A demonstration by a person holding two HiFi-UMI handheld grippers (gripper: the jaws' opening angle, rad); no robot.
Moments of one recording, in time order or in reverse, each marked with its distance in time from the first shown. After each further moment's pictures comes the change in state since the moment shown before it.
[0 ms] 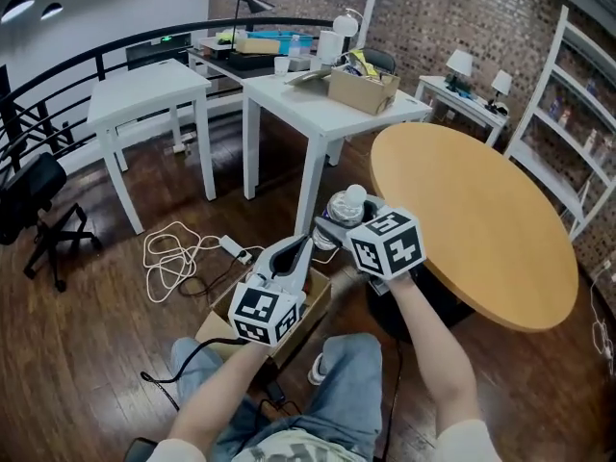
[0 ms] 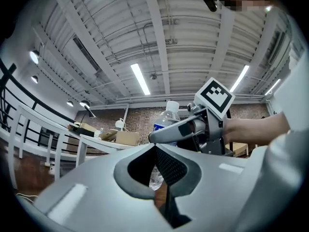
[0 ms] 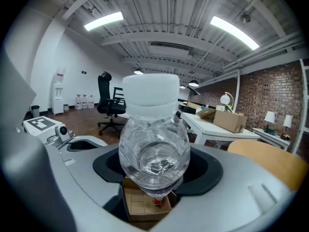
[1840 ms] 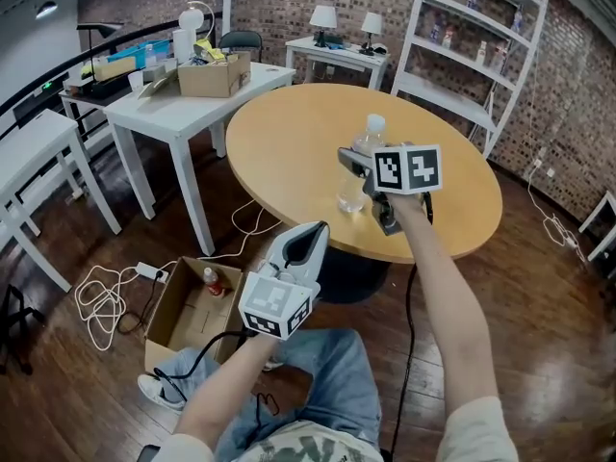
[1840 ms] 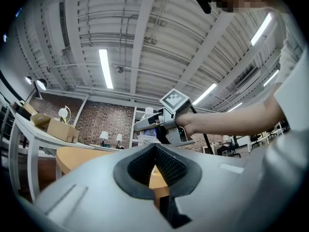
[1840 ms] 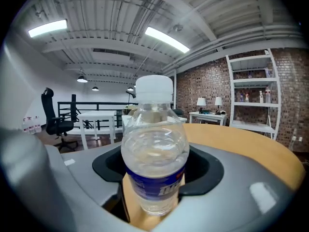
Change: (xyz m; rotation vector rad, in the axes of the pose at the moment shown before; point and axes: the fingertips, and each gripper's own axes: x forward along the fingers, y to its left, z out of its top) left arm 0.103 -0.277 -0.016 -0.071 -0.030 -0.490; right arm -0.259 -0.260 -0.083 0.388 -0.018 -0.549
